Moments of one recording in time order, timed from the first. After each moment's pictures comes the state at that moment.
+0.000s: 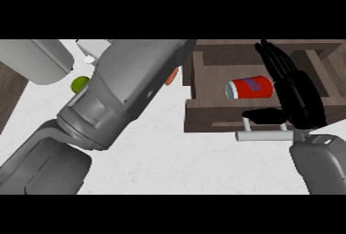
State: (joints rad) left arm -1.65 0.02 -0.29 -0.28 0.59 0.62 0.00; right arm -0.38 -0.31 0.11 -1.61 0.78 -0.04 0.06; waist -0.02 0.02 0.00
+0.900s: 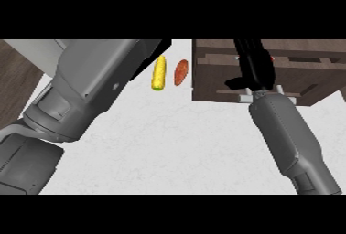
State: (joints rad) left arm -1.54 0.14 -0.28 -0.41 0.54 0.56 0.08; right arm -0.77 -0.18 0.05 -0.83 1.04 -0.48 -0.04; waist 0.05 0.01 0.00
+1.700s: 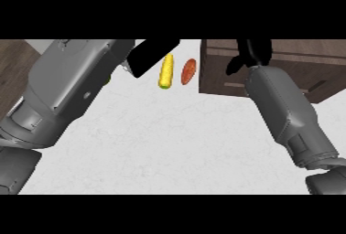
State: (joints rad) left arm -1.37 0.24 -0.31 -0.64 0.51 0.52 0.17; right arm -1.08 -0.19 -0.06 -0.41 1.08 -0.64 -0.07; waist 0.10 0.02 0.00
